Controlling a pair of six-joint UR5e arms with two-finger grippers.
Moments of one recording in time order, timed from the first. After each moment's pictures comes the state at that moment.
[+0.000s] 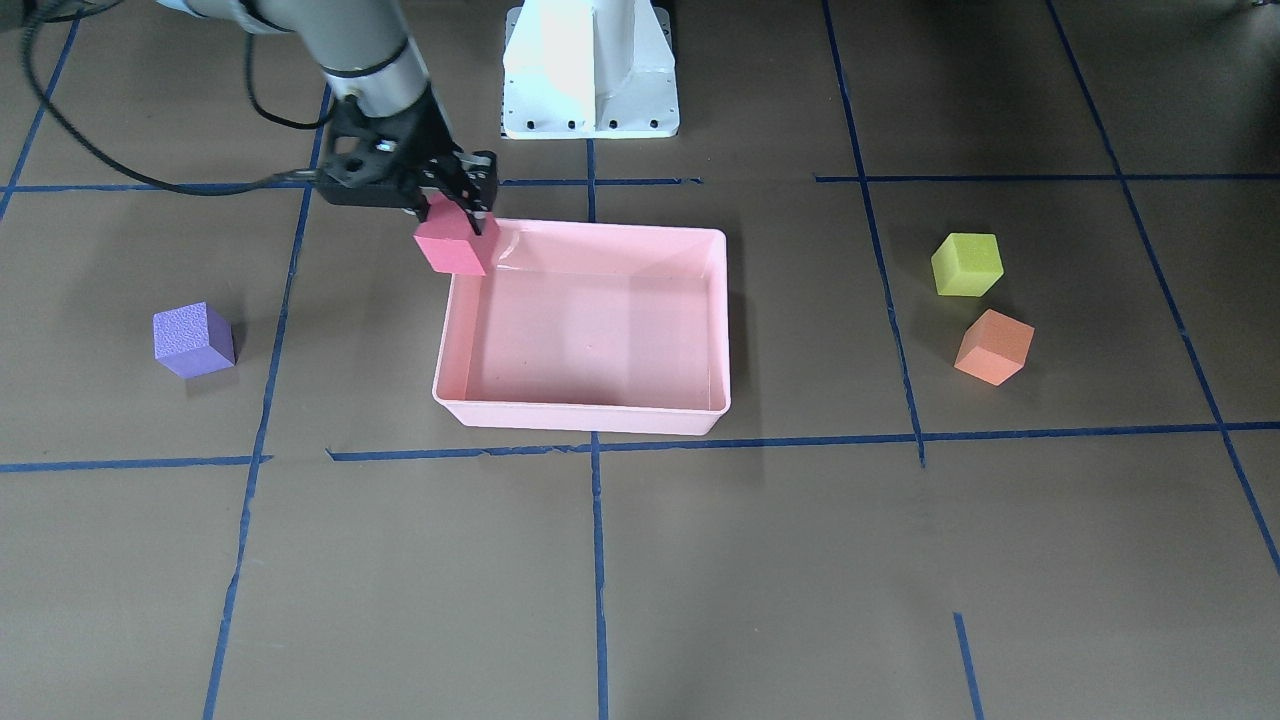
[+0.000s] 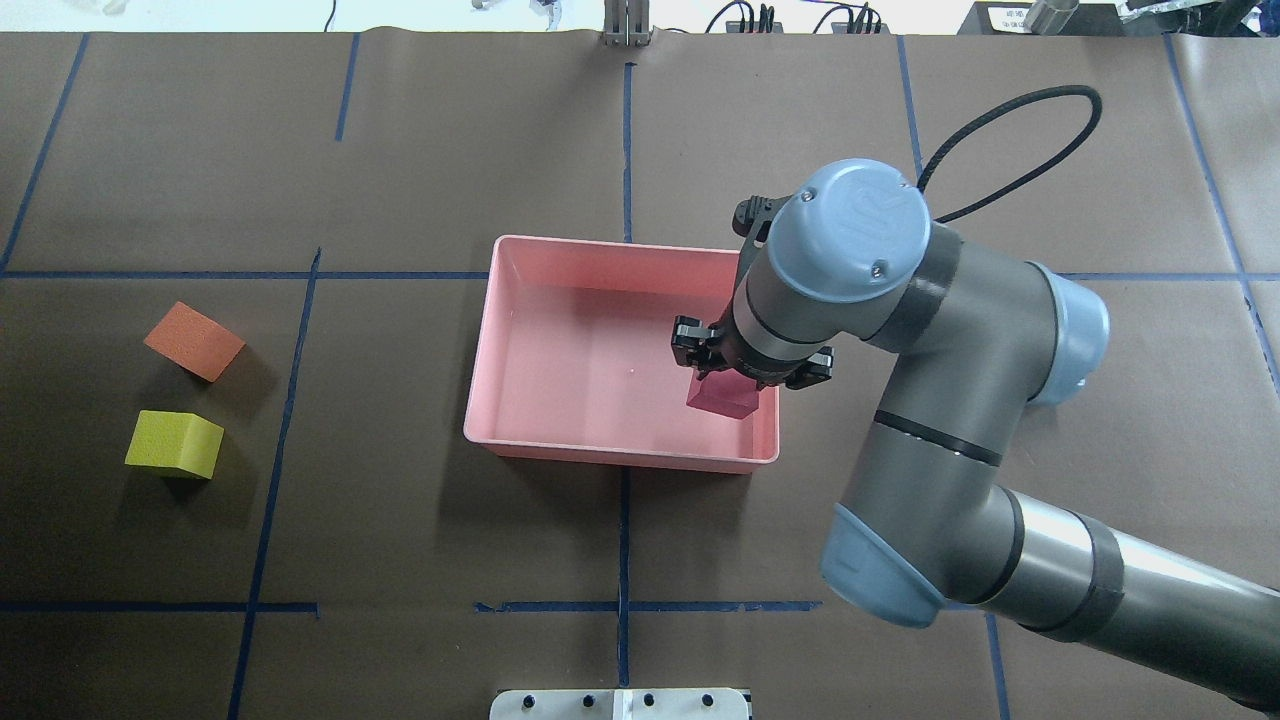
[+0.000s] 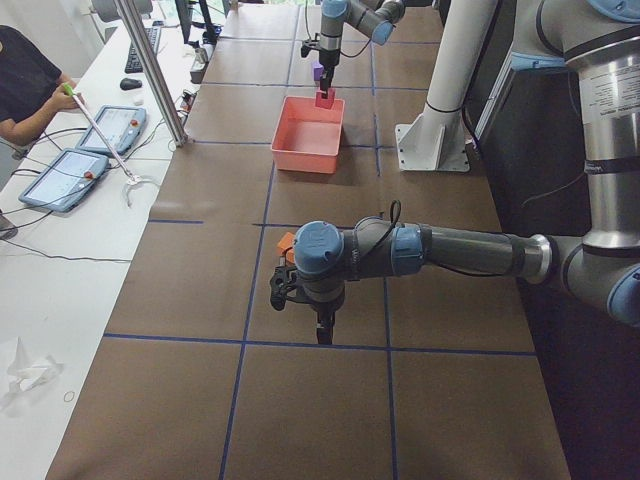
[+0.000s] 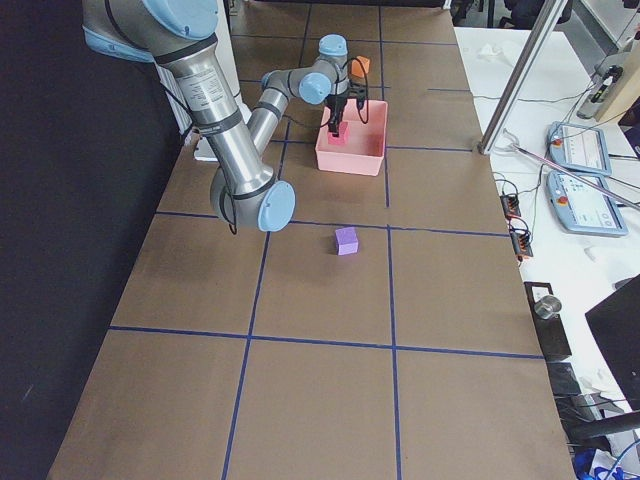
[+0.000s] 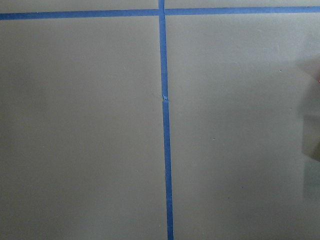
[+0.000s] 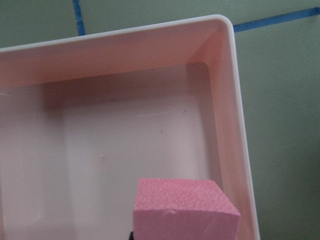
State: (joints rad) left arm -1.59 -1.34 -1.89 -1.37 -2.41 0.14; right arm 0.54 -0.95 1.89 -1.70 1.89 1.40
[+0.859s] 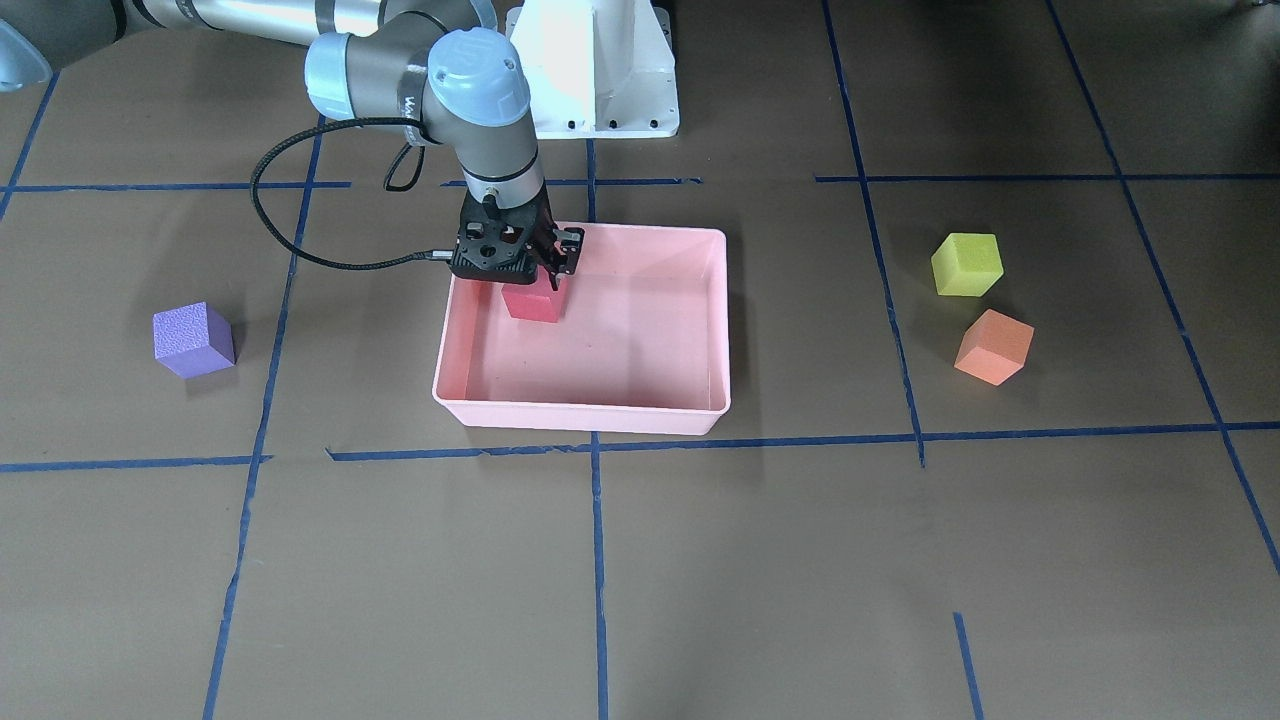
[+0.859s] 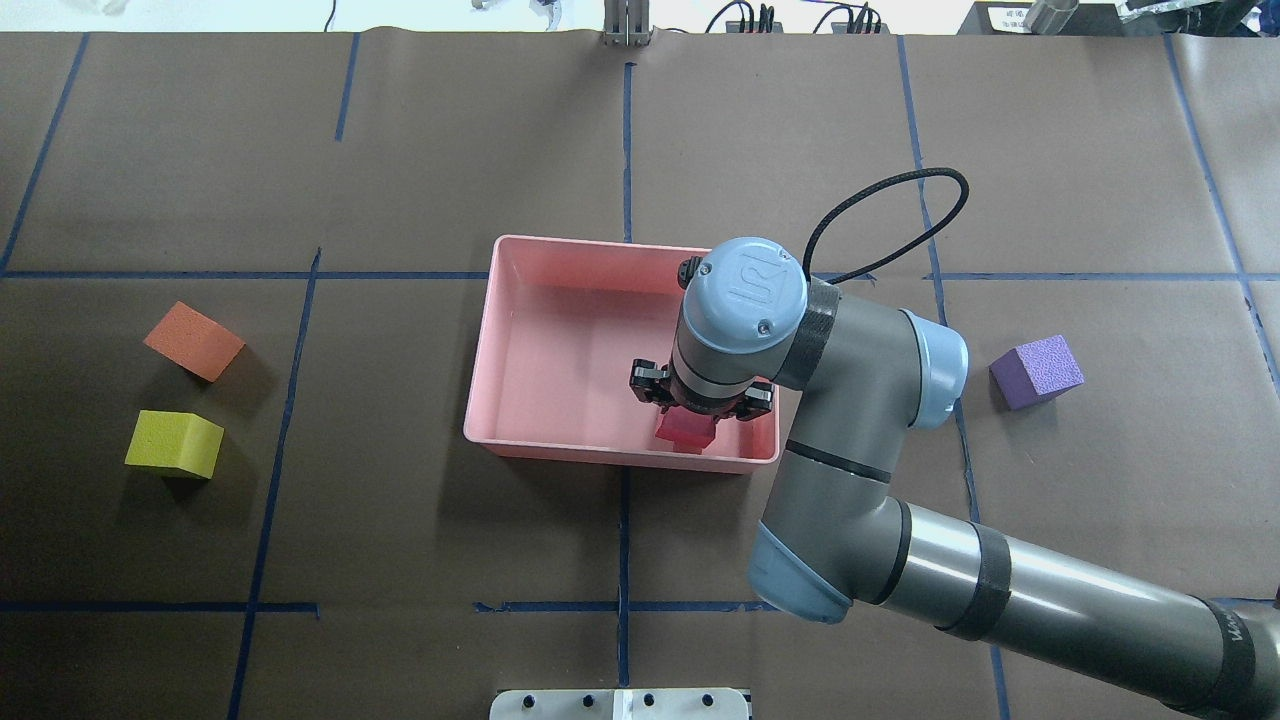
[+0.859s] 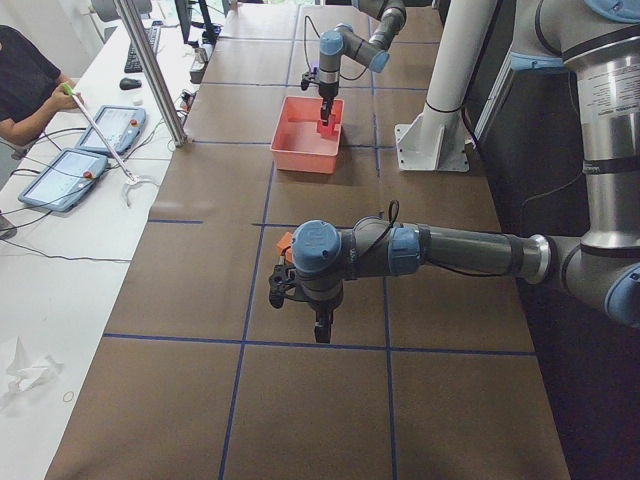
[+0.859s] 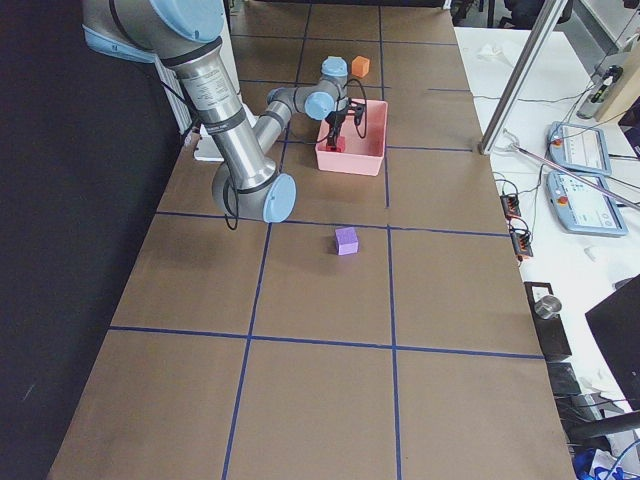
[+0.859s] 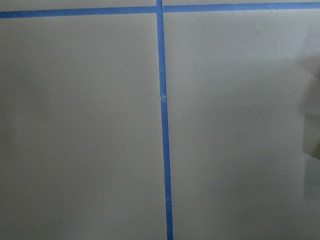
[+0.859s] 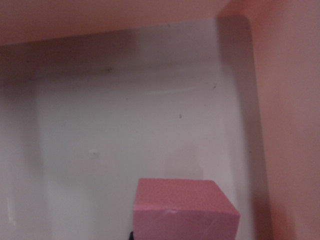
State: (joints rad) left arm -1.57 -1.34 -1.89 -1.39 -2.43 0.14; right arm 0.48 -0.91 1.67 -1.57 1.87 1.43
